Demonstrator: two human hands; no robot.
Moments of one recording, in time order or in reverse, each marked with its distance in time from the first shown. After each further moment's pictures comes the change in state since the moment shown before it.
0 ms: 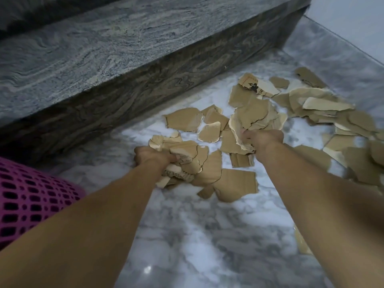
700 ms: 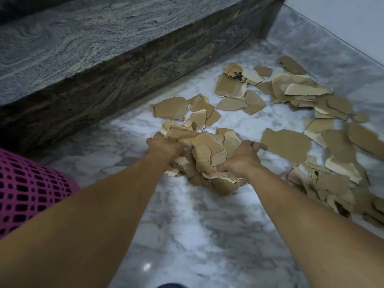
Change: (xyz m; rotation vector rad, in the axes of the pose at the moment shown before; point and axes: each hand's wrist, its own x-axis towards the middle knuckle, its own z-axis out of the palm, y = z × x) left_hand -0.043 0.001 0.033 0.185 -0.154 0.236; right_hand -0.067 0.057 -0.020 -0.801 -0.173 -0.204
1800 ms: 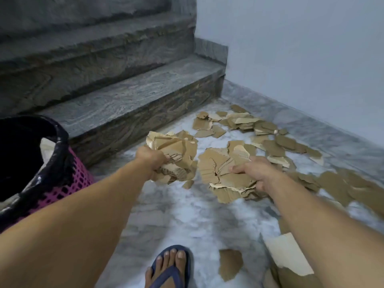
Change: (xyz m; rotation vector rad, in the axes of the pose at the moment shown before) left_hand -0.176 -0.010 -0.098 -0.282 -0.011 0.240; right_hand -0.139 0.117 -0.067 0.818 -0.012 -0.068
